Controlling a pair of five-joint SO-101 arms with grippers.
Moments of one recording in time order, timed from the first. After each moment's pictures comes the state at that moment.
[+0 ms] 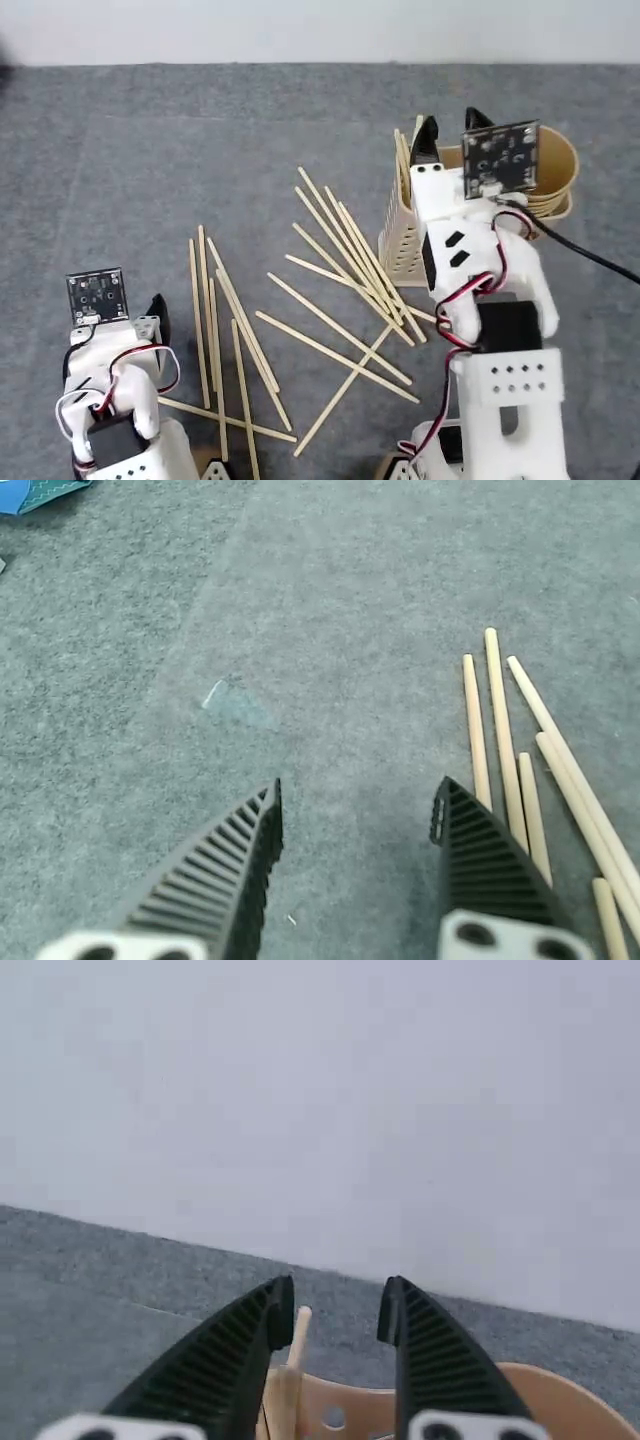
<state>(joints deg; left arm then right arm) -25.3 -103.3 89.9 64.8 -4.0 -7.5 -50.3 35.3 31.9 6.7</state>
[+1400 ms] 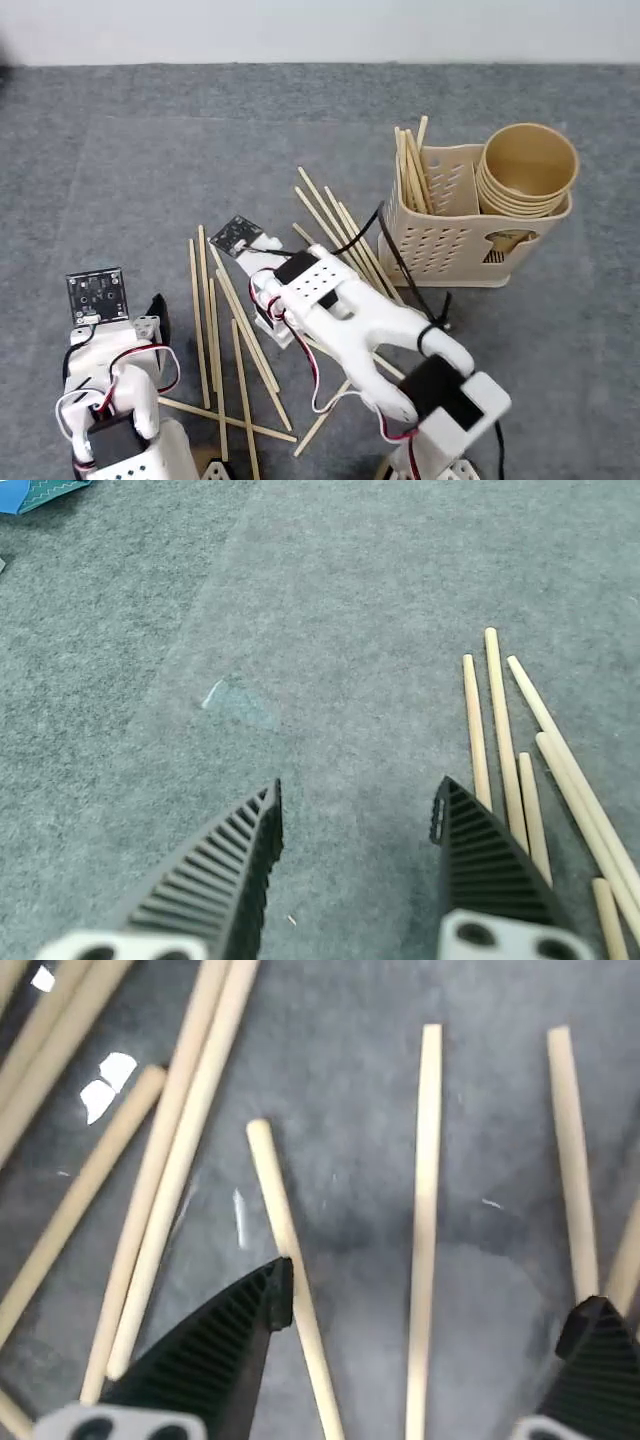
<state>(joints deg) -25.3 -103.3 89.9 64.8 -4.0 -43.6 8.4 25.3 57.8 6.2</state>
